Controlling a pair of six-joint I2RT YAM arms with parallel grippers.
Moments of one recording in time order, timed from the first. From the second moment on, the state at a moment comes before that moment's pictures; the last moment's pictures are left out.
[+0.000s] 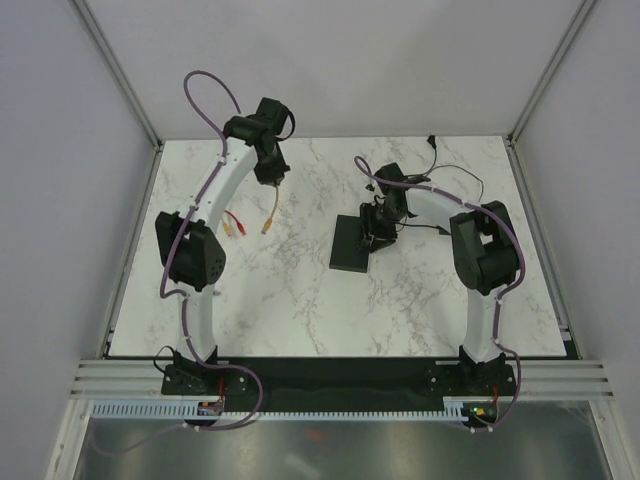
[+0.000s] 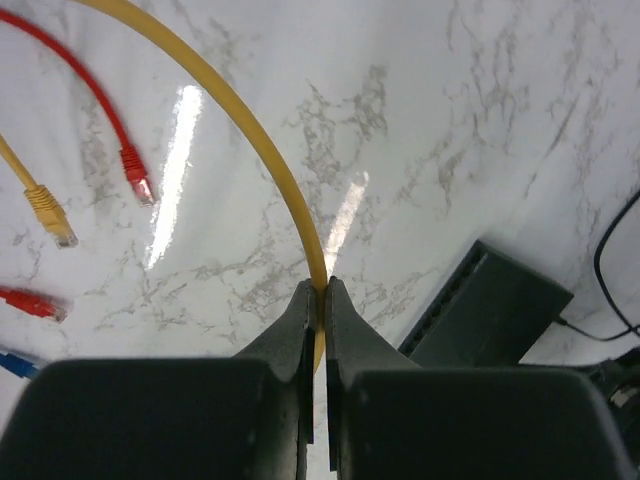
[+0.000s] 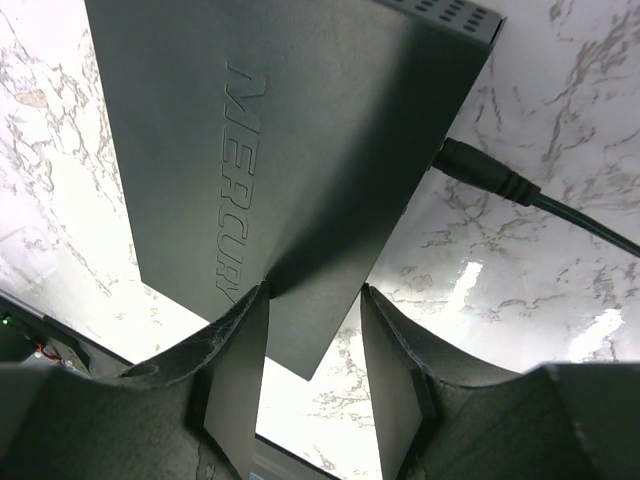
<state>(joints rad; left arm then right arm) -0.39 2.08 2.13 -1.16 -0.21 -0.66 0.38 2.03 1.44 -0.70 -0.37 0.38</state>
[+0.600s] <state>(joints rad) -0.08 2.24 2.14 -1.32 -0.26 -1.09 0.38 2.02 1.43 -0.70 -0.38 0.38</state>
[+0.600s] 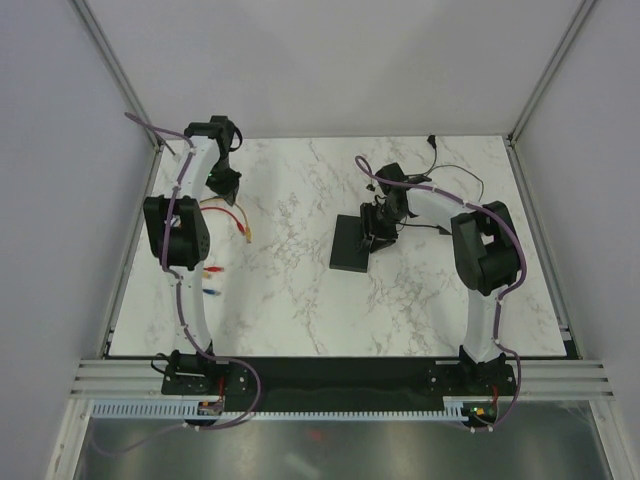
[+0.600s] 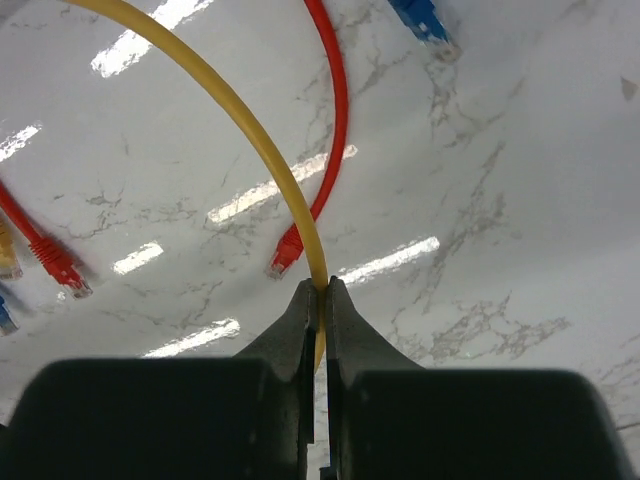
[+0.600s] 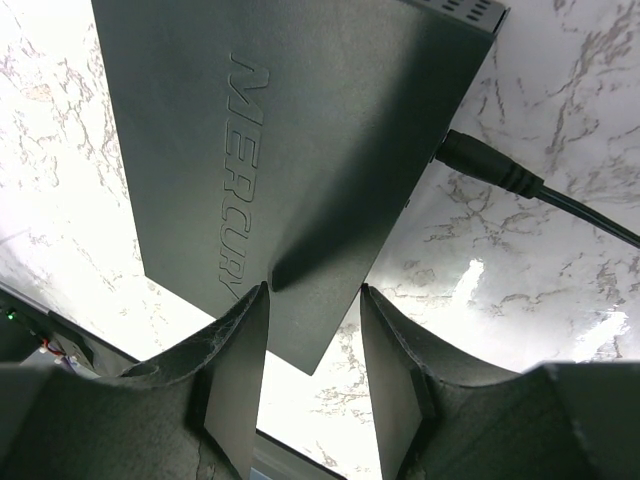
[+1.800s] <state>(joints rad) -0.19 1.78 1.47 -0.86 0.31 -0.60 0.38 2.20 1.70 -0.77 -0.38 0.37</state>
